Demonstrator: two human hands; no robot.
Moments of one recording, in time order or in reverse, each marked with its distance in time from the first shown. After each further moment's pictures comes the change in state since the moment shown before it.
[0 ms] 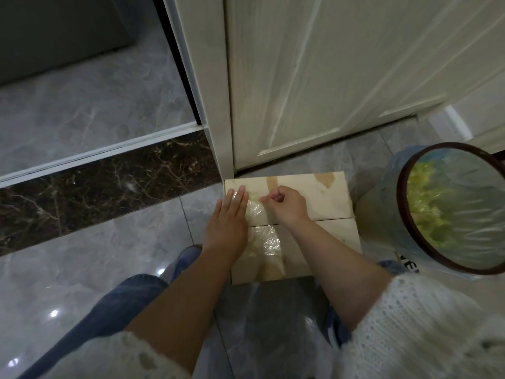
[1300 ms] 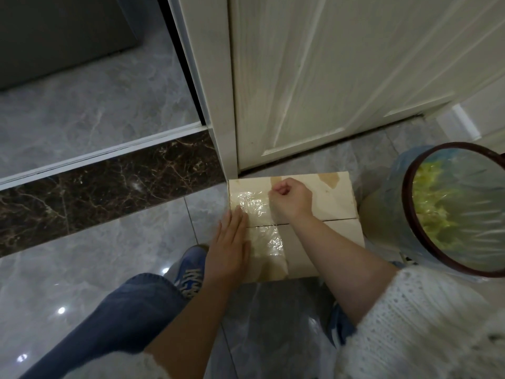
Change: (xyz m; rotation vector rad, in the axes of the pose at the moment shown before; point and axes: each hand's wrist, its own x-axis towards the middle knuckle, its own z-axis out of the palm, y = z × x) left_hand -0.043 -0.009 0.043 -0.315 0.203 0.053; right_hand 0.004 -0.014 0.001 0.043 0.119 0.018
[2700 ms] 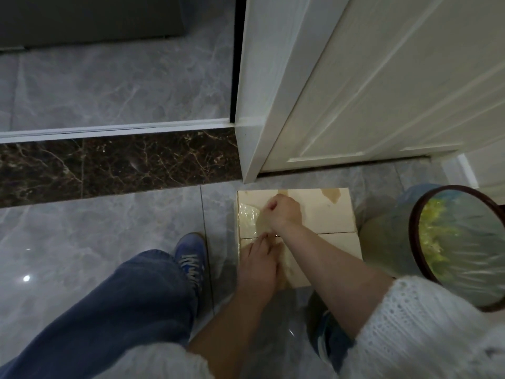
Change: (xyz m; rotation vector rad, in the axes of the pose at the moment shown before) left_hand -0.029 0.060 0.001 -0.049 0.000 -0.071; right_hand -0.050 -0.036 0.029 -0.508 -0.222 -0.051
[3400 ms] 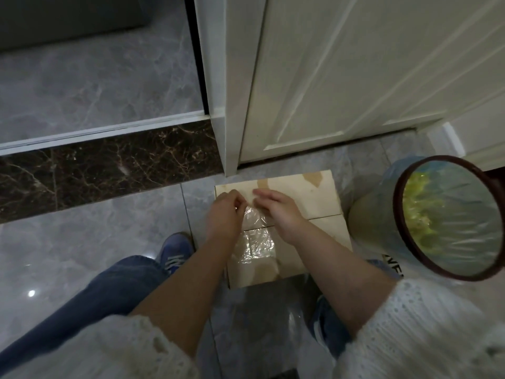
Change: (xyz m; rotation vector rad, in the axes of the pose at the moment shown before) left_hand 0.082 -0.034 -0.033 -0.313 0.103 -0.286; right_hand 0.002 0.050 -0.011 0.942 -0.243 0.106
